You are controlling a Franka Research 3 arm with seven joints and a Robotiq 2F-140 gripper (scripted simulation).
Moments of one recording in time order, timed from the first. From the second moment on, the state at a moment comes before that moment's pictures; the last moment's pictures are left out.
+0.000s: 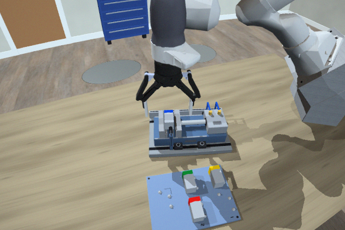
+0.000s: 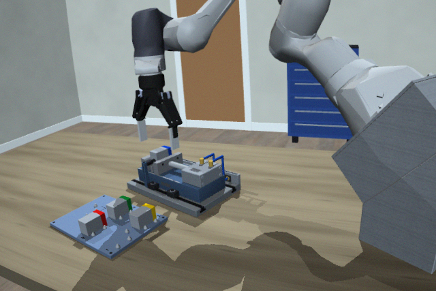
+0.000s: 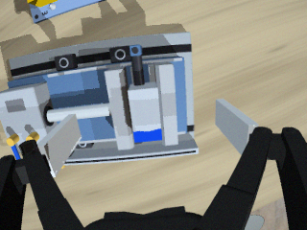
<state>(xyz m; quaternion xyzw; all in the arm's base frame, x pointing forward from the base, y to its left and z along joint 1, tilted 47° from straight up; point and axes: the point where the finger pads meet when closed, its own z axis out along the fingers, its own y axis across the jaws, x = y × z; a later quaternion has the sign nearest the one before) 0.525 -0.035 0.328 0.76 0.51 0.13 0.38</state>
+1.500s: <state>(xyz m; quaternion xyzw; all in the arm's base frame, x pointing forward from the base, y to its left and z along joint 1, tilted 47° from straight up) 0.522 -0.031 0.334 0.76 0.51 0.13 0.38</state>
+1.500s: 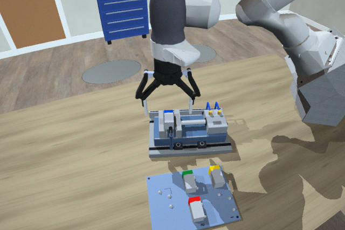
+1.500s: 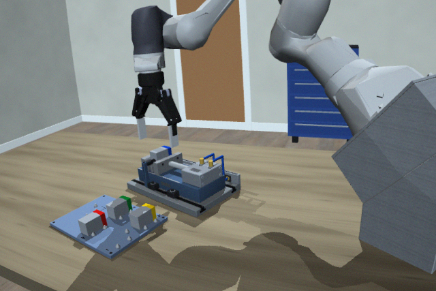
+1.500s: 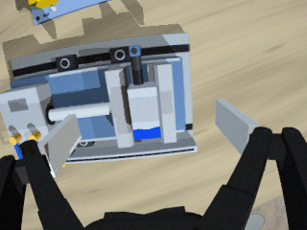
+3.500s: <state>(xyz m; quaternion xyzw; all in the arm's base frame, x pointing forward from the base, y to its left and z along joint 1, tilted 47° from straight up) 0.513 -0.029 0.339 0.76 0.51 0.13 0.38</state>
